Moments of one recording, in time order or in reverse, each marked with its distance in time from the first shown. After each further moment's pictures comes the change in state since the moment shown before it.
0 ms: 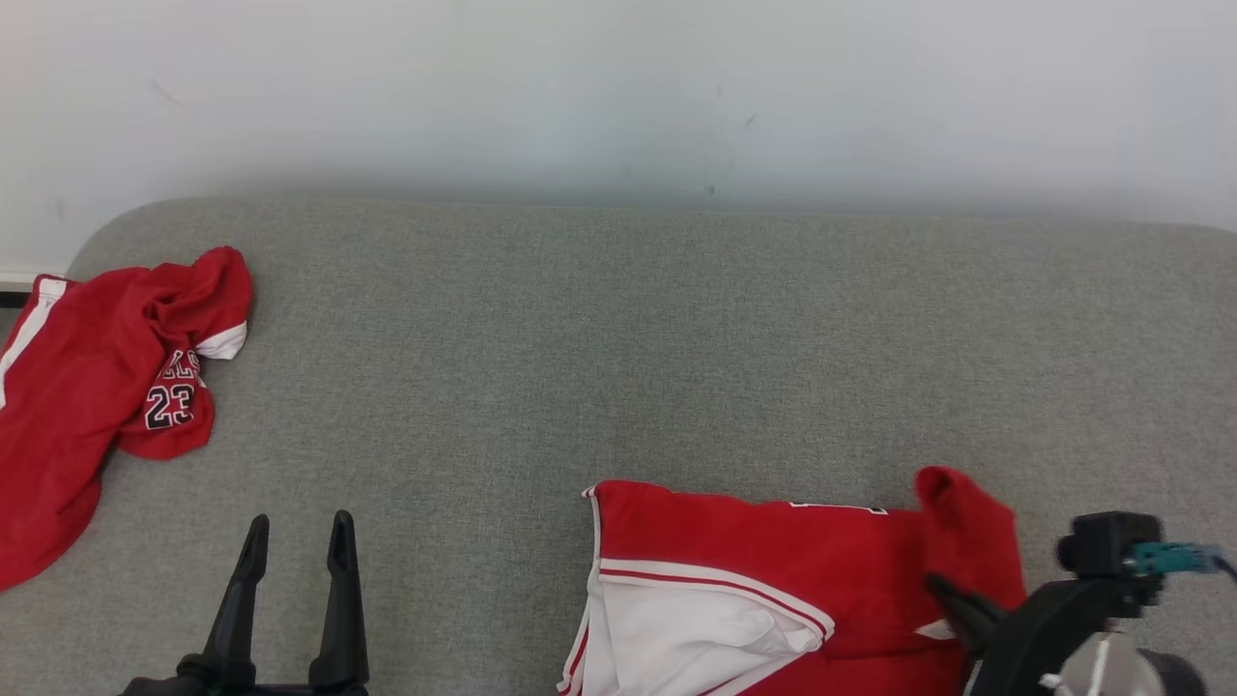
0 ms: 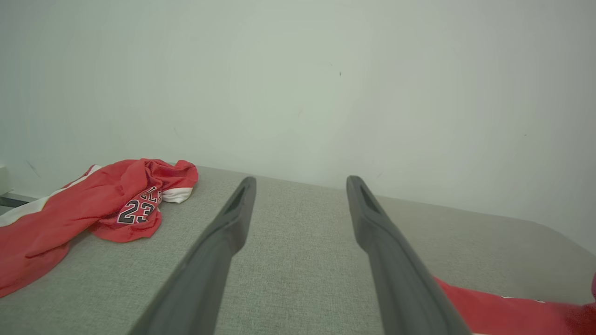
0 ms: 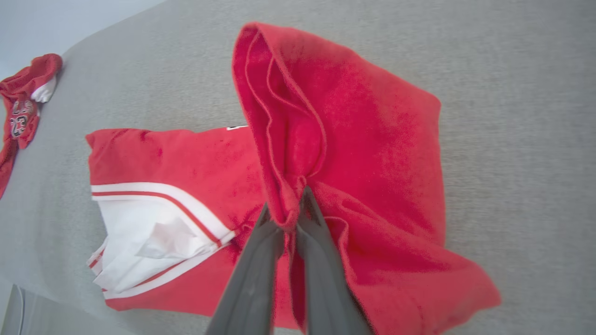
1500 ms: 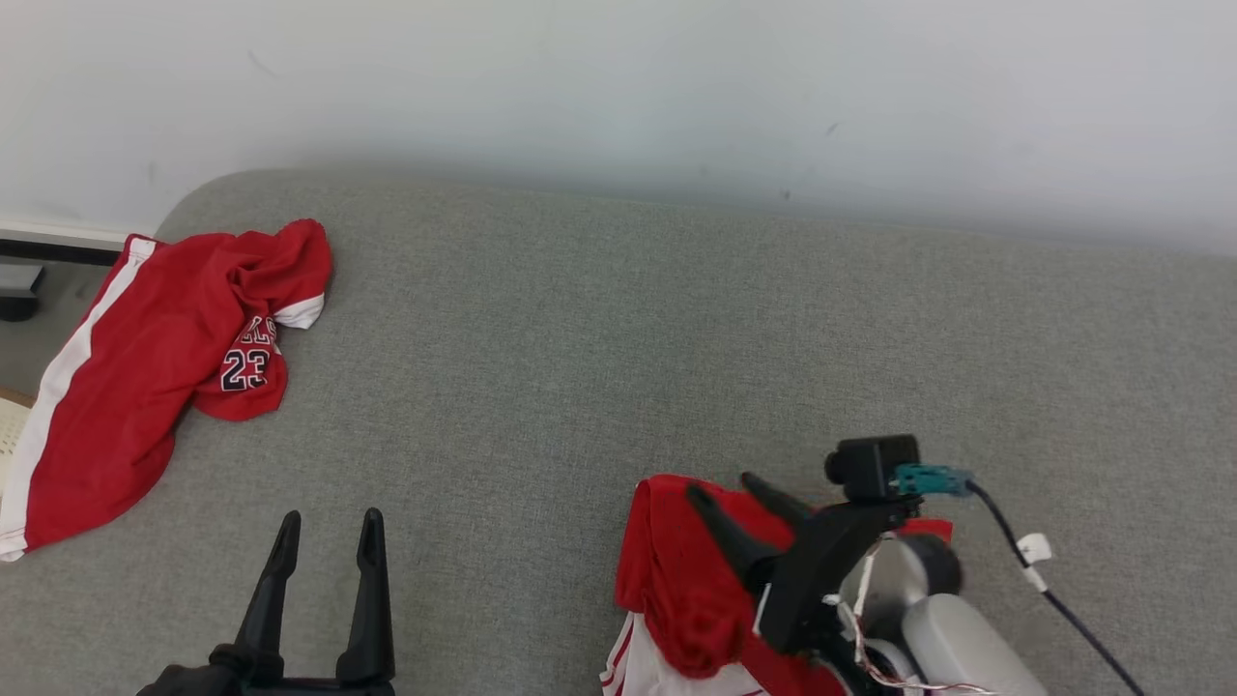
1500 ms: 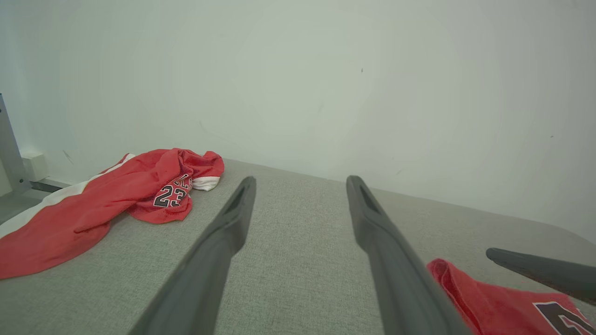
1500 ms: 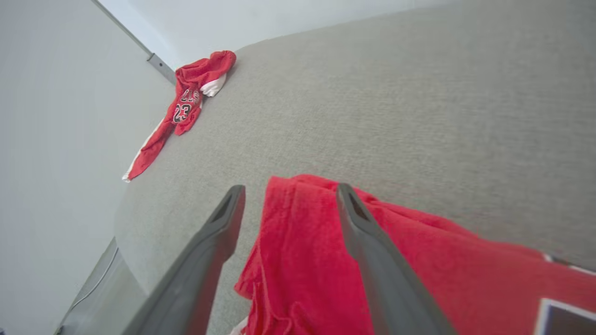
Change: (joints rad) left arm -0.024 -0.009 -0.039 0.045 0.009 0.004 0.000; right arm -0.361 0.002 0.549 0.494 0.233 0.000 -0.466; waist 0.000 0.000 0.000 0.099
